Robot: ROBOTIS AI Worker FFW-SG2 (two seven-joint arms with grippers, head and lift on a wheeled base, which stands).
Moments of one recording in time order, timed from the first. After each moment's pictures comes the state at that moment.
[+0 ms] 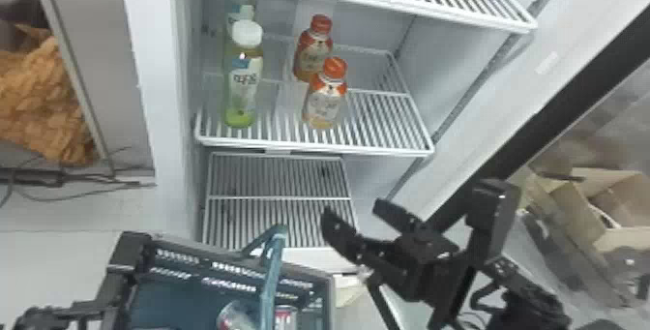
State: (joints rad) left arm 0.22 0.19 -0.09 -1.86 1.31 1.56 -0.51; right arm 0.74 -0.16 -0.21 -2.63 -0.47 0.82 0.19
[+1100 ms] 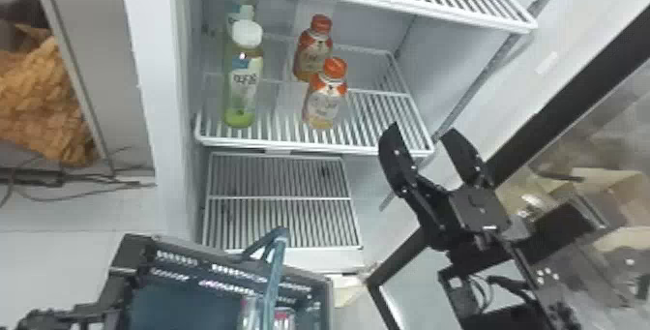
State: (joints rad) left arm 0.23 0.19 -0.10 -1.86 1.31 1.56 -0.51; right arm 0.78 -0.15 -0.12 -2.45 -0.36 0.02 0.06
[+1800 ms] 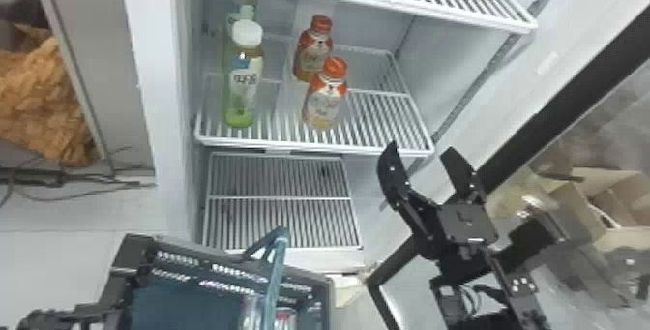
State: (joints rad) left arm 0.23 0.19 -0.10 -1.86 1.31 1.56 -0.51; right arm 0.76 -0.15 -0.11 -2.33 -0.30 -0.05 0.02
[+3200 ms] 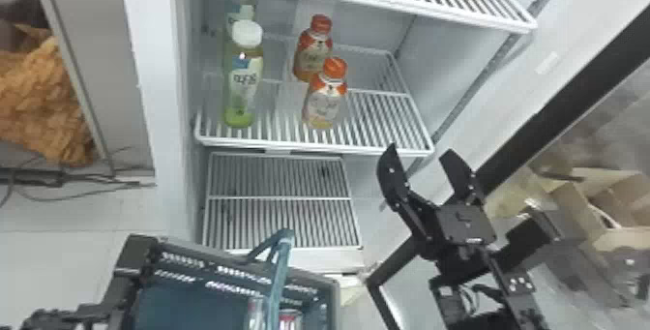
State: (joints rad) left arm 0.22 0.19 -0.11 -1.86 1.32 1.56 -0.51; right arm 0.75 -0.15 -0.12 -2.31 -0.30 -0.05 0.02
